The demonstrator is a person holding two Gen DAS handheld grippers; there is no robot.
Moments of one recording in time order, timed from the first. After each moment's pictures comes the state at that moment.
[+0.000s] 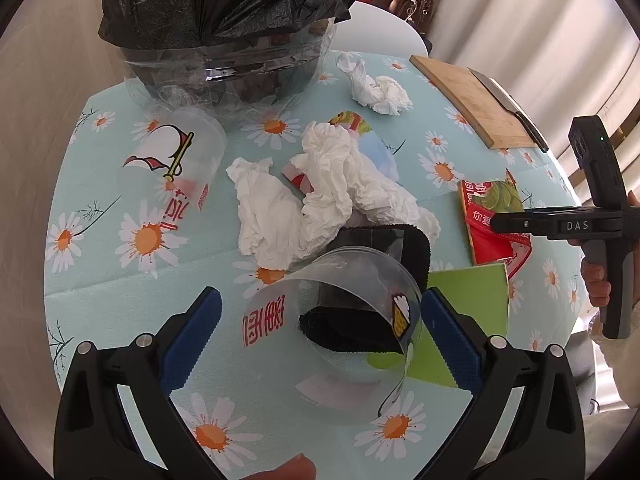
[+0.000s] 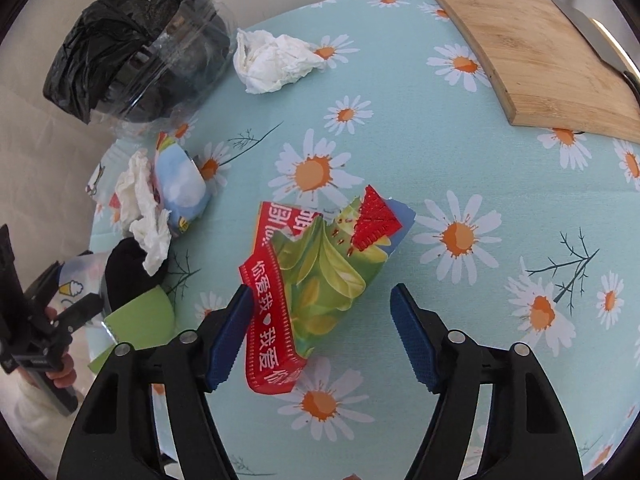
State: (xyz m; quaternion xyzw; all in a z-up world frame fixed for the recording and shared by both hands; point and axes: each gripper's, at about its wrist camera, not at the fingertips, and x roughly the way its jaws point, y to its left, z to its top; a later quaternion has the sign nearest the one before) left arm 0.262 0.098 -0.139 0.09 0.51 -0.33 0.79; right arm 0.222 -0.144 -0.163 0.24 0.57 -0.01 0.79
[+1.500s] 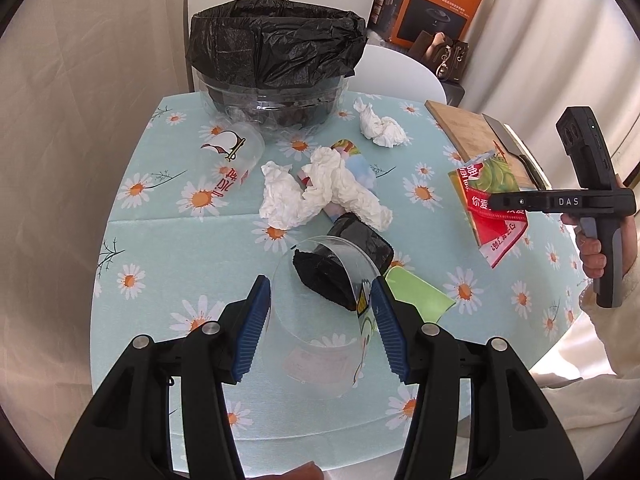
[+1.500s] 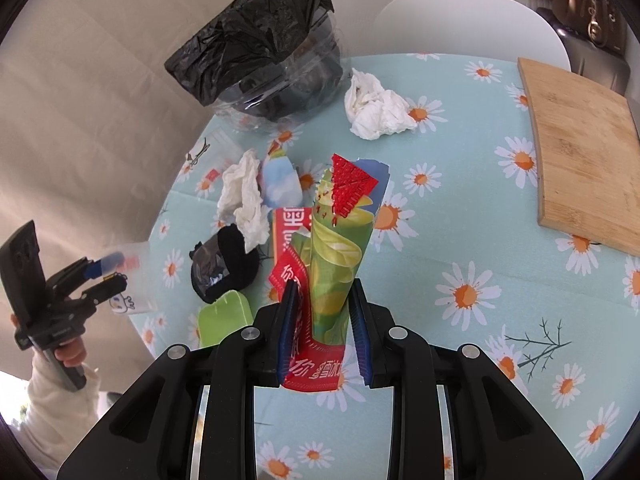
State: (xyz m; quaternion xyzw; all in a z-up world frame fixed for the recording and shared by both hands) left arm 0.171 0.121 -0.074 0.04 0.47 -0.23 0.85; right arm 0.215 -0.162 -0.092 0.16 0.52 0.17 0.82
